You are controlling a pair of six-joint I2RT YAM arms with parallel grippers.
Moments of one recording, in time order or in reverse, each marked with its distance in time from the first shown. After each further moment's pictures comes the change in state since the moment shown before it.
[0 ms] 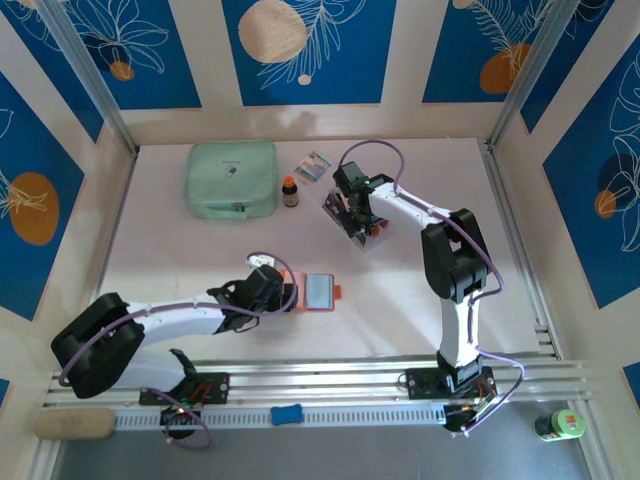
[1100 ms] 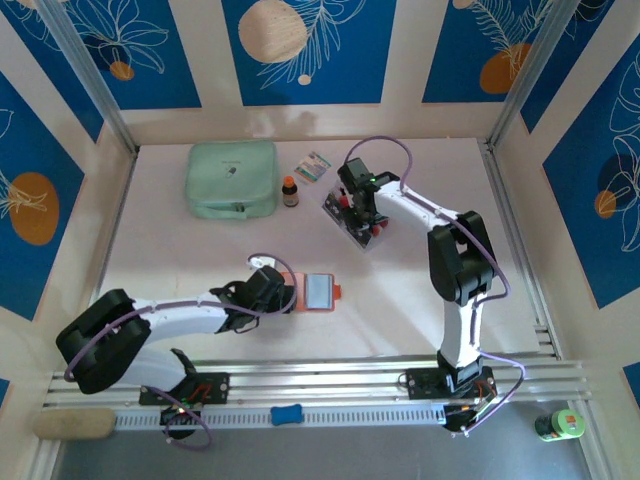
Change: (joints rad) left arm 0.000 0.033 0.000 -0.004 -0.003 0.000; right arm -0.010 -0.027 -0.005 0.003 -0.013 0.047
